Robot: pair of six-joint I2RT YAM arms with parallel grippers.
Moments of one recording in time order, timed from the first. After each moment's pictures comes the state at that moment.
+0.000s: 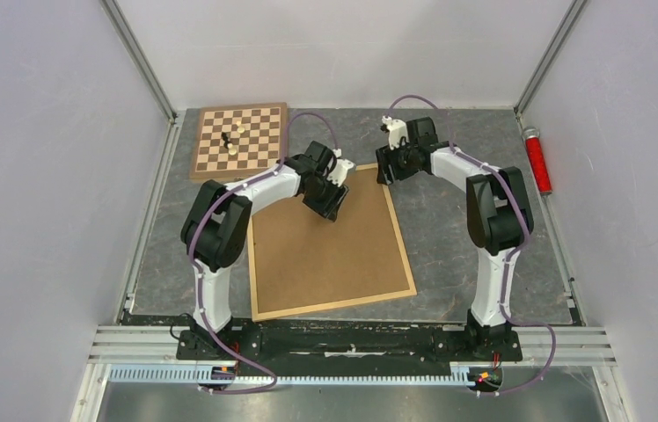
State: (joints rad) left arm -0.55 2.01 1.43 -0.55 0.25 0.13; right arm 0.25 2.05 1.46 -0.30 -0.35 -0.16
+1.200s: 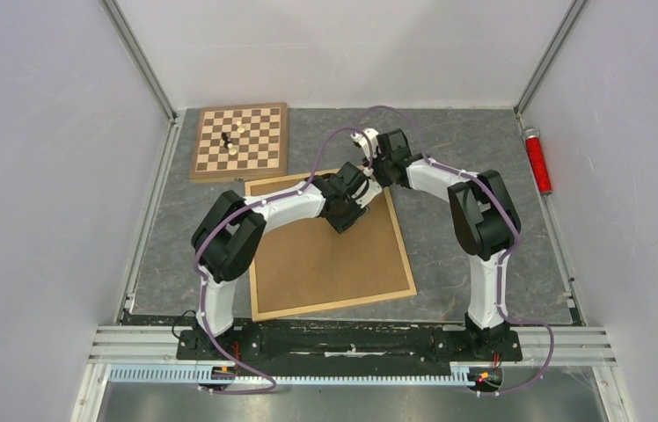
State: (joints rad) left arm -0.78 1.99 1.40 -0.52 -0.08 0.21; right arm 0.41 2.08 1.42 -0.18 0.02 -0.35
